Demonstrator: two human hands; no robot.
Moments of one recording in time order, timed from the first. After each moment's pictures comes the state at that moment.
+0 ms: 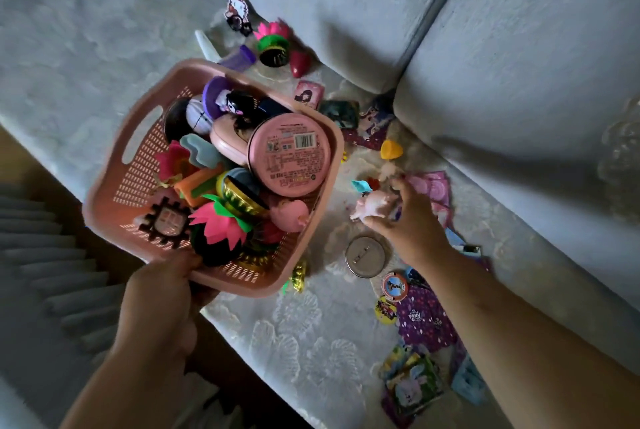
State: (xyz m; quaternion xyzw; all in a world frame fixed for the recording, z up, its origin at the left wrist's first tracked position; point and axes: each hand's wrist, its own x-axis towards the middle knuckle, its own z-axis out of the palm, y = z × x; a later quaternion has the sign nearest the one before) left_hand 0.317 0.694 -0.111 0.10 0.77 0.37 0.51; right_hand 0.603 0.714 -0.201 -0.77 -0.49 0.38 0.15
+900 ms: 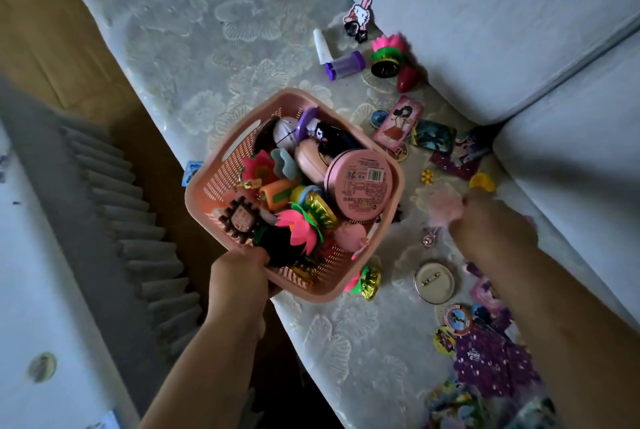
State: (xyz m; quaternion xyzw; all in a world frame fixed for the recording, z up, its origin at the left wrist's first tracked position) left_hand 0.271 0.679 -0.114 0.04 0.79 0.35 0.50; right_hand 0.542 0.769 -0.145 -0.77 -0.60 0.17 -0.15
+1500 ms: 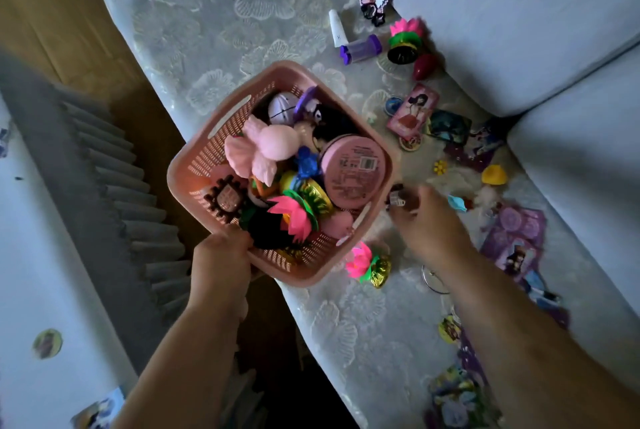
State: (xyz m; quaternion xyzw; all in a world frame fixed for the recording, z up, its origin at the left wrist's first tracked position) left_hand 0.234 0.673 -0.123 0.04 0.80 0.36 0.48; right_hand 0.464 0.744 -0.161 -0.73 -0.58 0.36 0.09
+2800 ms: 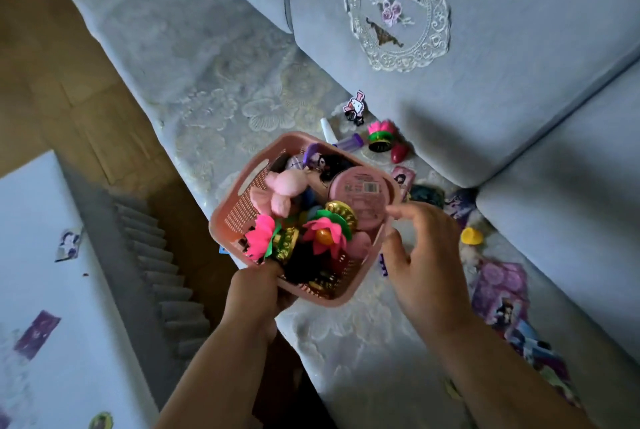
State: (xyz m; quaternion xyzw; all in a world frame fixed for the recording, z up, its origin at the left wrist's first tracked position) left_hand 0.252 0.732 -0.041 0.03 0.74 0.39 0.54; right_hand 0.445 0.753 -0.031 -0.63 -0.66 0.19 0.37
